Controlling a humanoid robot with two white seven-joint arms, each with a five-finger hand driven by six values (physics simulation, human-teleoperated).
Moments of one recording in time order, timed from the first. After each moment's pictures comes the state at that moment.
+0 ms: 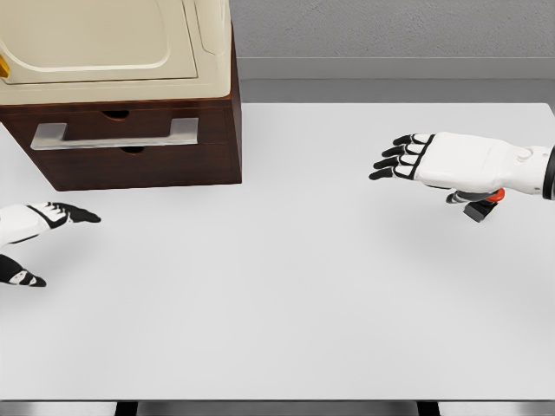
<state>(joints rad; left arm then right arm) -0.12 1.26 -0.45 -1.57 0.06 -0.61 -0.36 -0.57 -0.94 0.49 -1.71 0.40 -0.61 0.61</state>
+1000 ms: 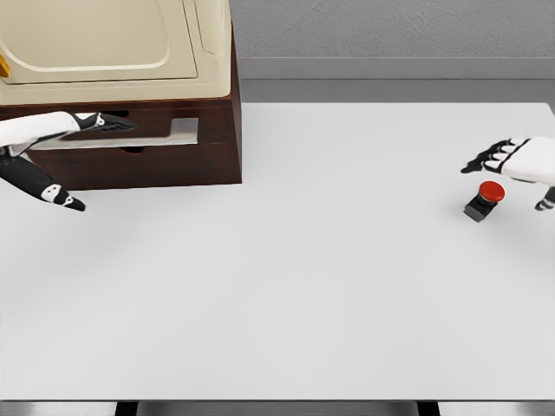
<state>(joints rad) -0.61 1.19 -0.60 -1.73 0.42 -0.13 -0.61 -0.54 -1.07 0.48 -1.43 0.40 -0.61 0.61</state>
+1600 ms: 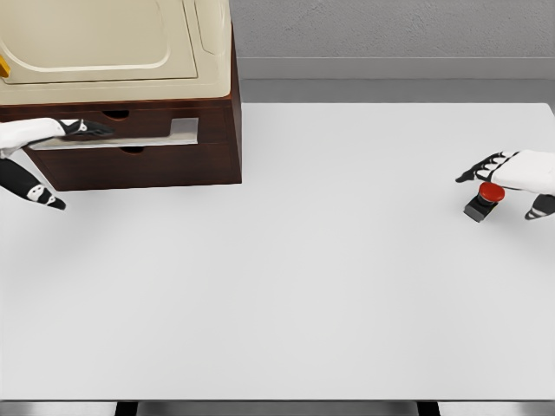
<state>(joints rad) -0.61 1.18 -0.60 -1.66 0.28 -0.10 -0.61 -0.57 -0.97 0.51 -1.30 0.48 -0.61 0.61</state>
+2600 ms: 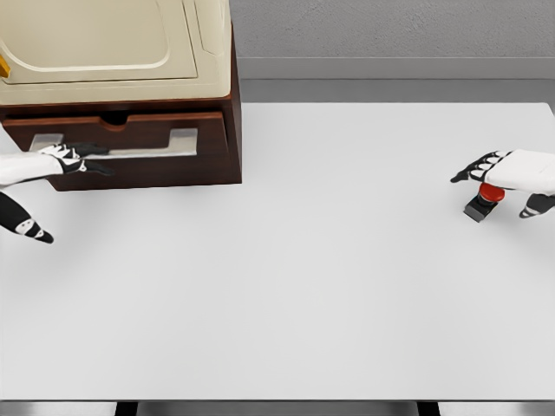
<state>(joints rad) -0.57 1.30 -0.67 -1.72 0.28 -0.25 -0.61 -0.58 -0.95 0.52 -1.30 0.51 -0.61 0.61</state>
